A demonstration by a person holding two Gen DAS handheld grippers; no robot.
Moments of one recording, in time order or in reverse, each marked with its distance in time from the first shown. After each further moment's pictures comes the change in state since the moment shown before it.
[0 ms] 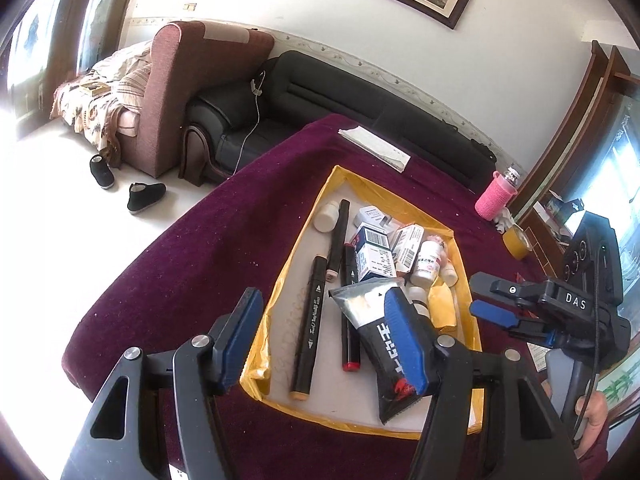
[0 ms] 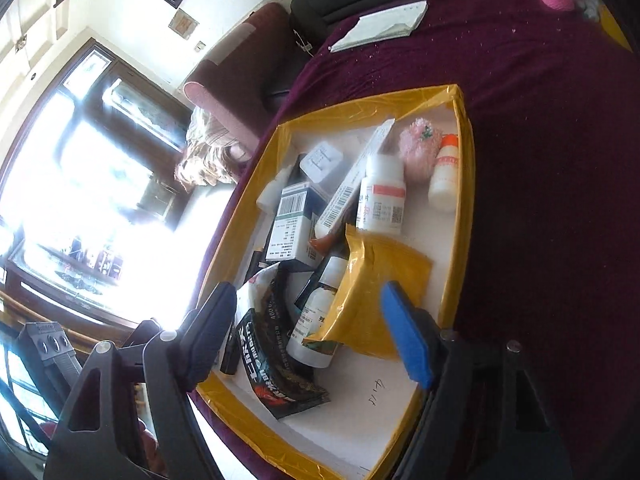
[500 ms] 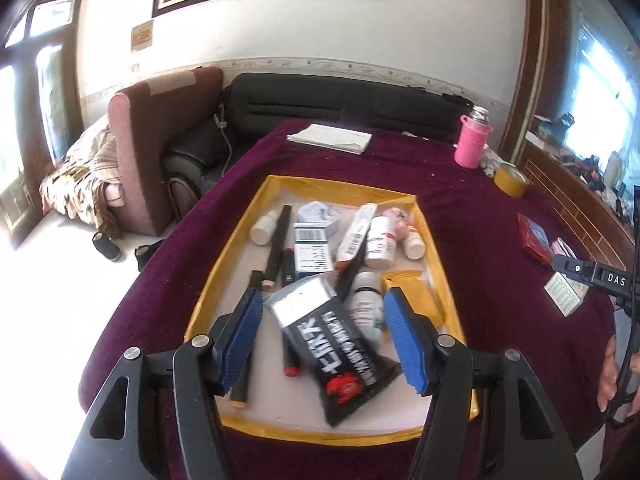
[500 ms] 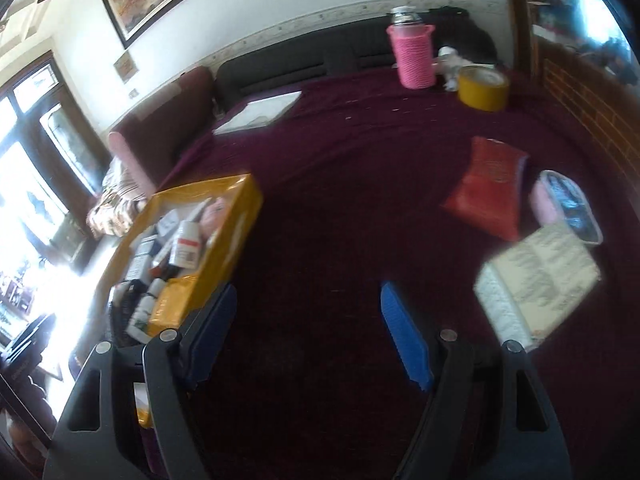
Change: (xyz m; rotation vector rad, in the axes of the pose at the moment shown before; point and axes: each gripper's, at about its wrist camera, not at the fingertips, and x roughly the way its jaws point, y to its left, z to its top) left arm 0.006 -0.110 -0.016 0.345 -0.008 0.080; right arm -0.135 -0.109 -0.028 -0.017 -0.274 -0.395
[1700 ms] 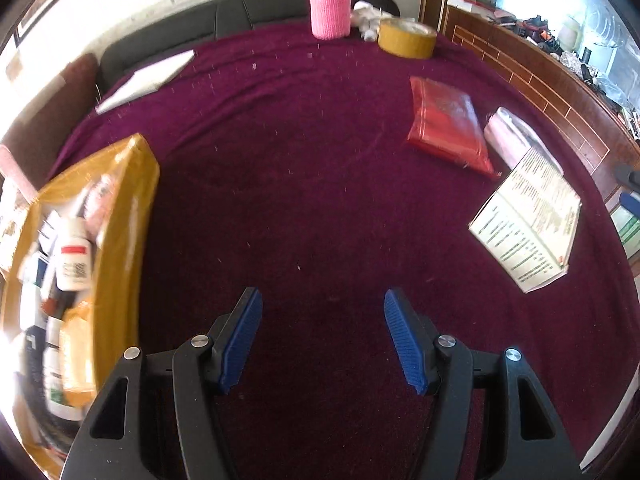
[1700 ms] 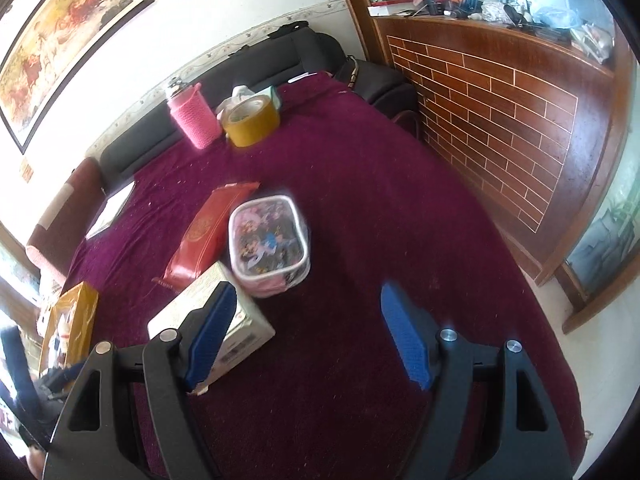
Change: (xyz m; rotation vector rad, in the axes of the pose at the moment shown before) left arm 0.146 -0.248 -0.006 0.282 0.372 -0.114; right arm -0.078 -0.236 0.006 0.332 -0.112 -0.234
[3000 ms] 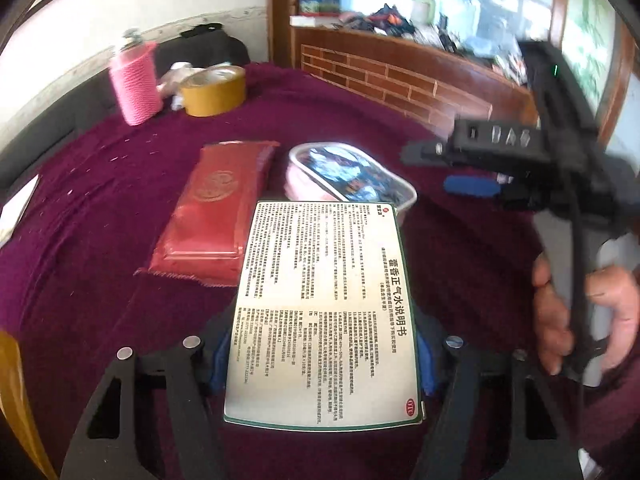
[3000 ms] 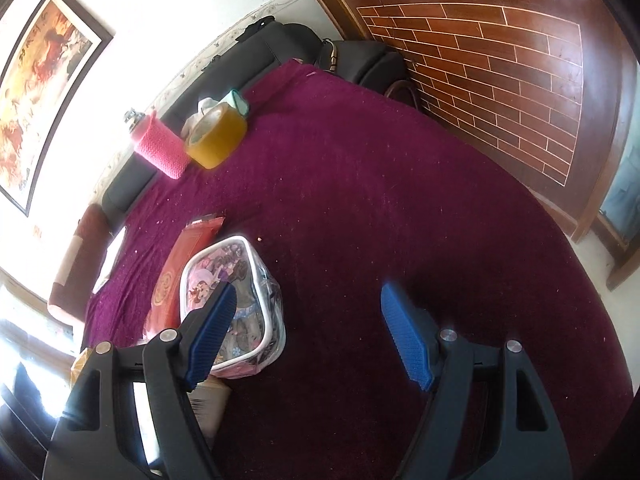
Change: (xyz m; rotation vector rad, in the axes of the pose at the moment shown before) left arm -0.006 -0.120 0.040 0.337 -0.183 -0.322; right arm 0.073 -0.042 0.022 0.207 0.030 0.088
